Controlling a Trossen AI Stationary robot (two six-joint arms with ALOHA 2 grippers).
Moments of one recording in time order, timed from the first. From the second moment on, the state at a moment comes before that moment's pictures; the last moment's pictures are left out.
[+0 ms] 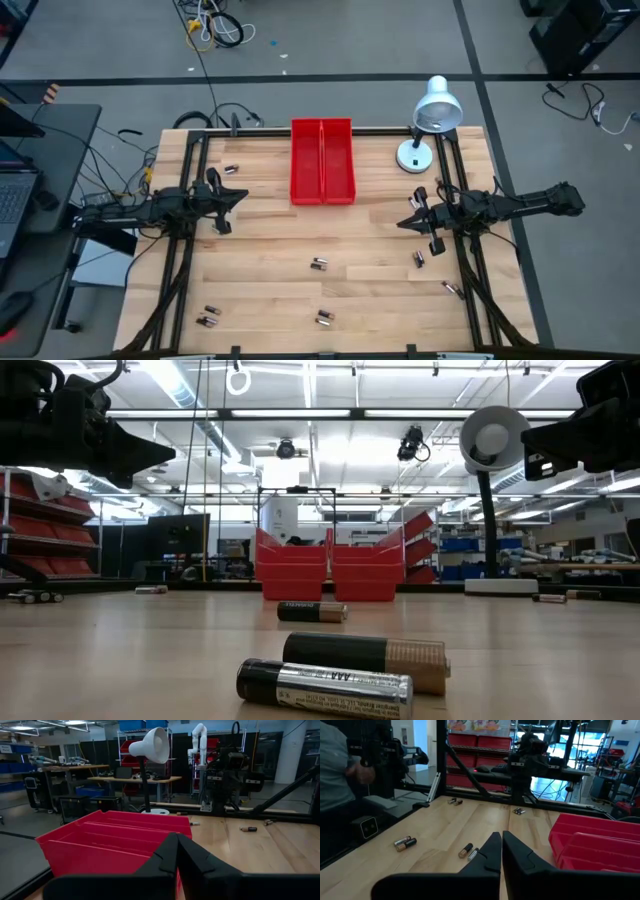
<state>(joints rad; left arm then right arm) 0.04 0.00 0.01 0.08 -0.26 0.02 0.11 0.19 0.01 0.17 -0.07 -0.07</state>
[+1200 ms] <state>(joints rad) 0.04 0.00 0.01 0.24 -0.45 -0.09 0.04 0.22 0.01 0.53 0.32 -0.08</state>
